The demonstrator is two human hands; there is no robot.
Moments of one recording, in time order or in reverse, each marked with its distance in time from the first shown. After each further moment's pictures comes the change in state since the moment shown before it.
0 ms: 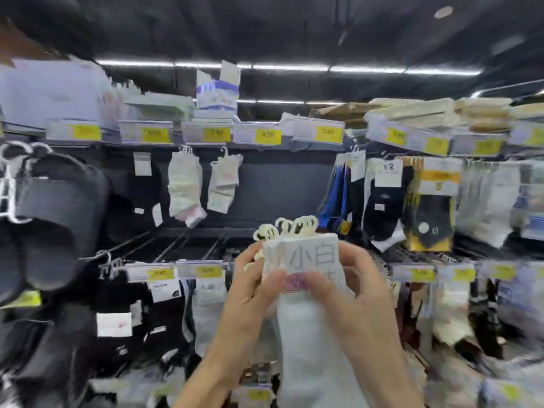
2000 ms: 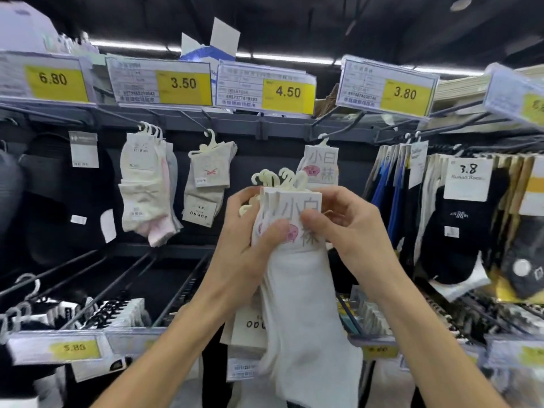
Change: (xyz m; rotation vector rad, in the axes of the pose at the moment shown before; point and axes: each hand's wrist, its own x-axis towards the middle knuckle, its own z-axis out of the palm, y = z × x) left_hand 0.229 -0.107 -0.046 0.253 -0.014 0.282; right_hand 0.231 0.122 0.059 -0.001 -0.270 -0.135
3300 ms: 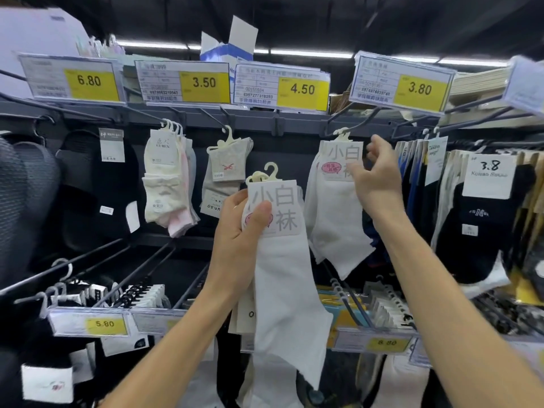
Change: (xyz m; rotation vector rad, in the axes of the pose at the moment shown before) left_hand -0.008 -0.005 -0.007 -0.169 0.194 -0.113; right_hand 0.087 0.027 -0.023 -0.262 0.393 0.097
